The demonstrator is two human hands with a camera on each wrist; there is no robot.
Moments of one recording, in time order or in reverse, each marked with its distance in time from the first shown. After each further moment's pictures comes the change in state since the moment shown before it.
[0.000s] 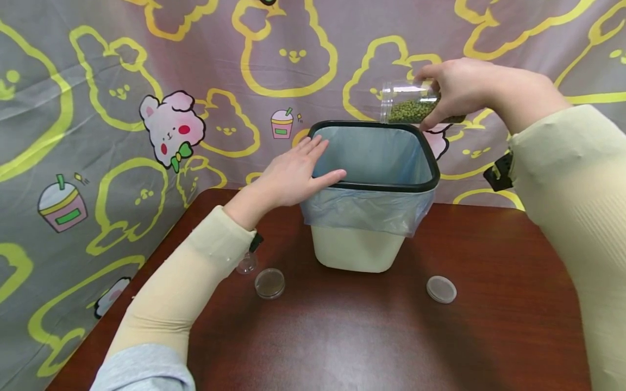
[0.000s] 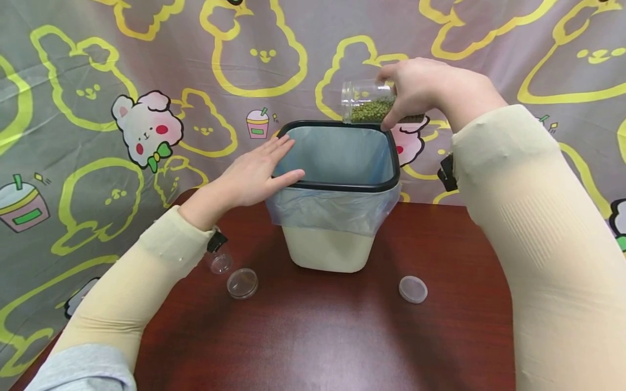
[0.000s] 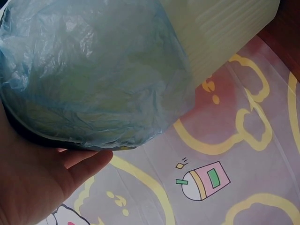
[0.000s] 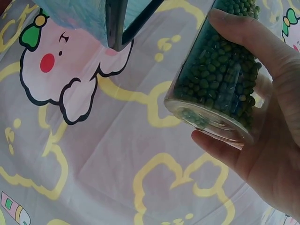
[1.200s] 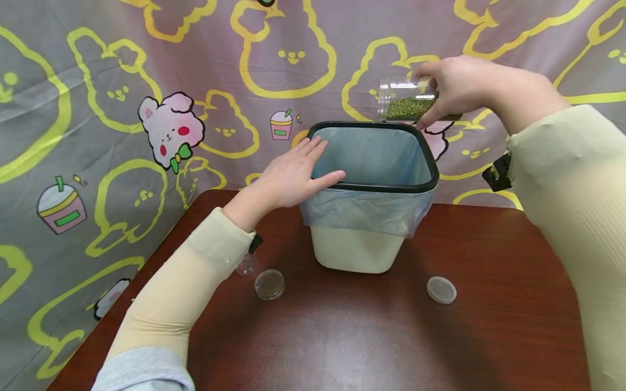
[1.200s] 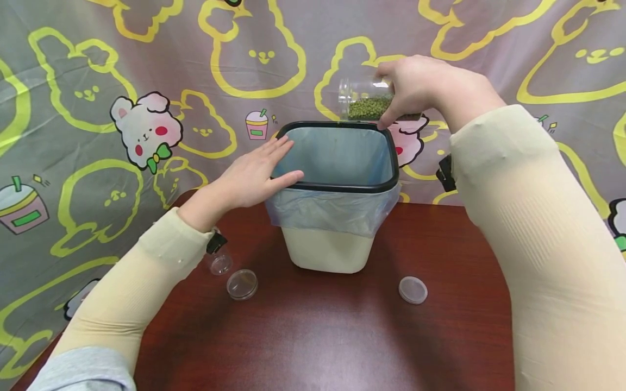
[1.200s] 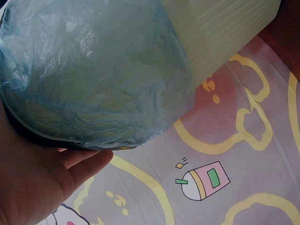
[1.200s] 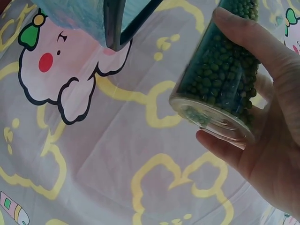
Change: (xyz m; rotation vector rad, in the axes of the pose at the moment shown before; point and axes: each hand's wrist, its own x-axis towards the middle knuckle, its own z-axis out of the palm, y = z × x) left_hand 0.002 -0.001 0.002 0.002 0.006 -0.001; right_hand 0.001 -0.001 -0.001 0.015 0.013 0.004
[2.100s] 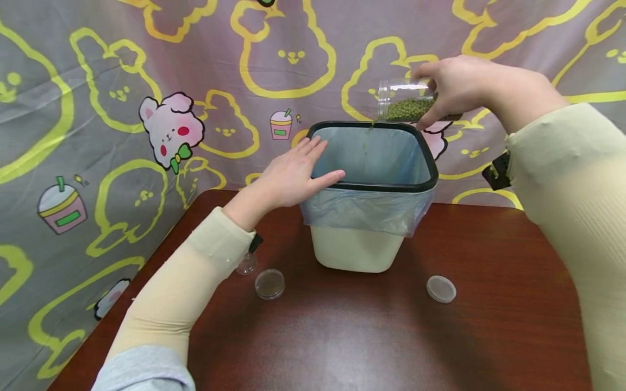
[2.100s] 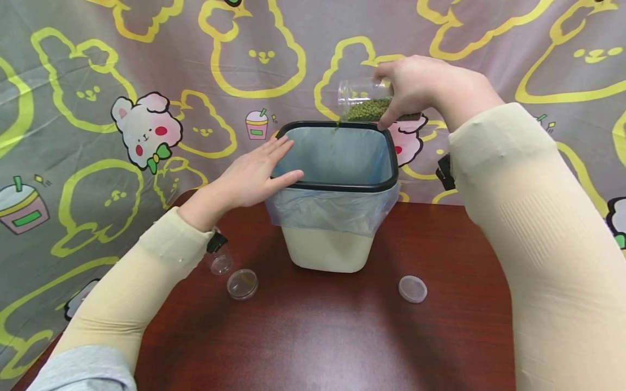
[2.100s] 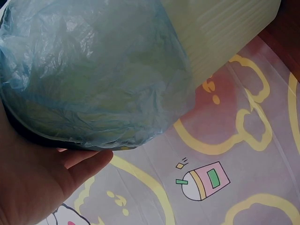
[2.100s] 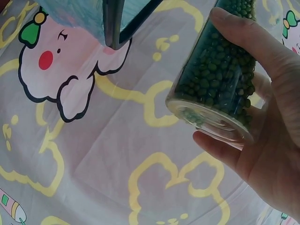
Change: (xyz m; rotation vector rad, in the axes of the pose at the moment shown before) left_hand -0.002 0.002 -0.003 -0.004 -0.007 0.009; right_hand -0.004 -0.004 -0.003 -0.045 -0.003 -0.006
